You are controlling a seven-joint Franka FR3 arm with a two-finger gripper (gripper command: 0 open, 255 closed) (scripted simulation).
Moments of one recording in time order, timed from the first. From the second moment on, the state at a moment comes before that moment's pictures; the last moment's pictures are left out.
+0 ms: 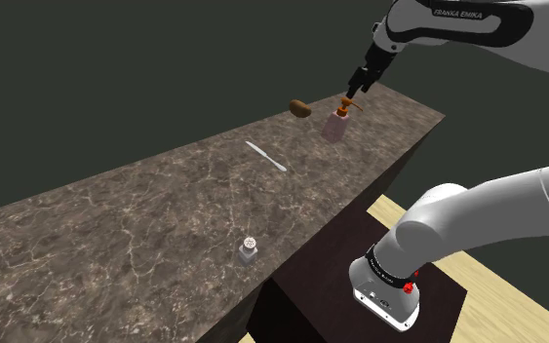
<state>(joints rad) -0.06 -0.52 -0.36 -2.24 -0.18 1.92 -0.34</state>
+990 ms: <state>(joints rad) -0.08 0.03 -0.68 -1.92 0.09 2.04 -0.81</state>
